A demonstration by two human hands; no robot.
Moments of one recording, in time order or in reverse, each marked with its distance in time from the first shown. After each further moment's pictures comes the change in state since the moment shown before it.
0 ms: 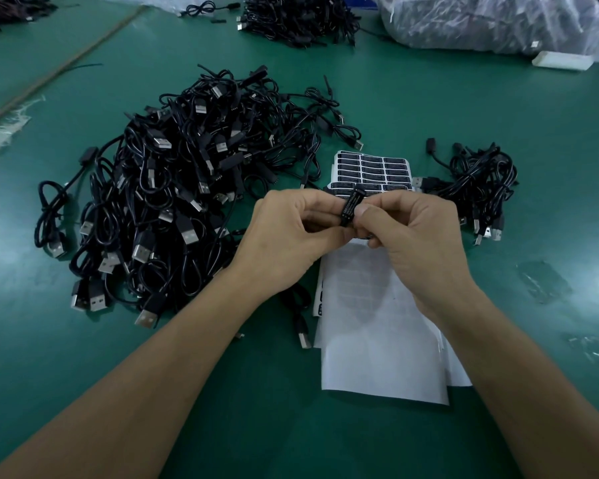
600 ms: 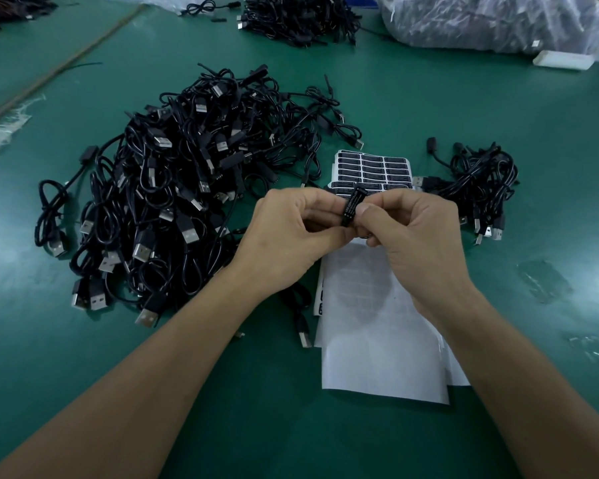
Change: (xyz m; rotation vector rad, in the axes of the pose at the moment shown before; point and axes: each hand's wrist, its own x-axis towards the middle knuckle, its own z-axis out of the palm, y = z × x) left_hand 0.000 0.002 0.000 -0.011 -0.010 0.000; right_hand 0.000 0.002 0.001 -0.012 0.031 -0.011
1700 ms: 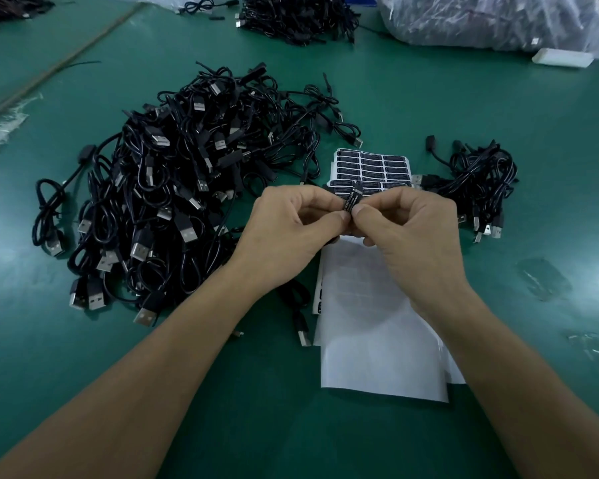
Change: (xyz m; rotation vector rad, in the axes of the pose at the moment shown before) left_hand 0.001 0.000 0.002 -0.047 0.038 -0.067; right_hand -0.003 -0.001 0.002 -0.030 0.014 -0.035
